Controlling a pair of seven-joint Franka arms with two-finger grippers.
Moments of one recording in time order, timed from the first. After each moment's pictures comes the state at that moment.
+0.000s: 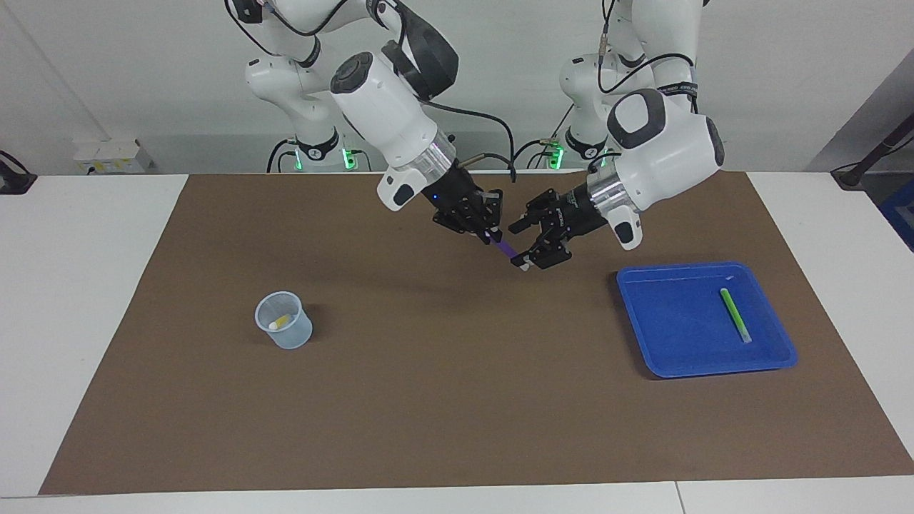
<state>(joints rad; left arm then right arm) 0.08 0.16 -0.45 -1.79 -0.81 2.05 -1.42 0.32 0.25 0.23 -1.59 0.47 2.24 0.60</state>
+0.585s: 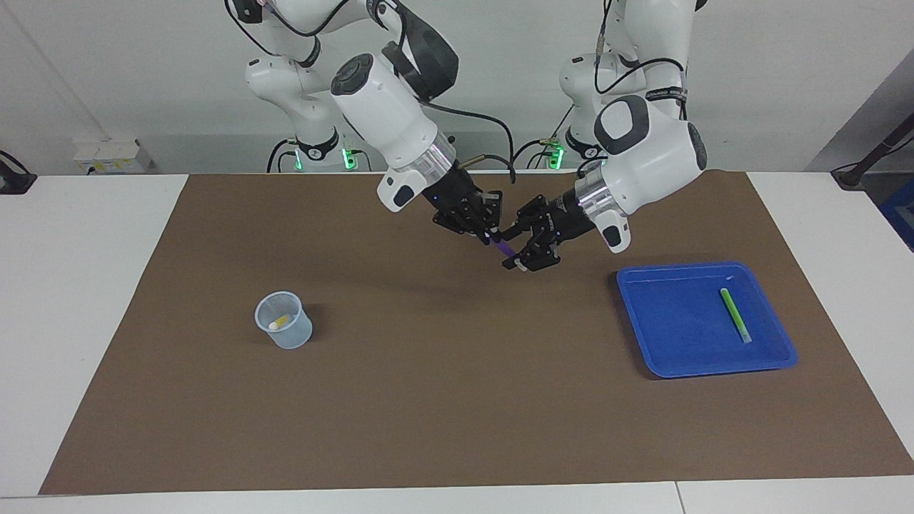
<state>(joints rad) 0.05 0.16 -0.45 -1.83 -0.81 2.12 -1.42 0.32 0.25 0.23 -1.59 0.47 2.24 0.60</state>
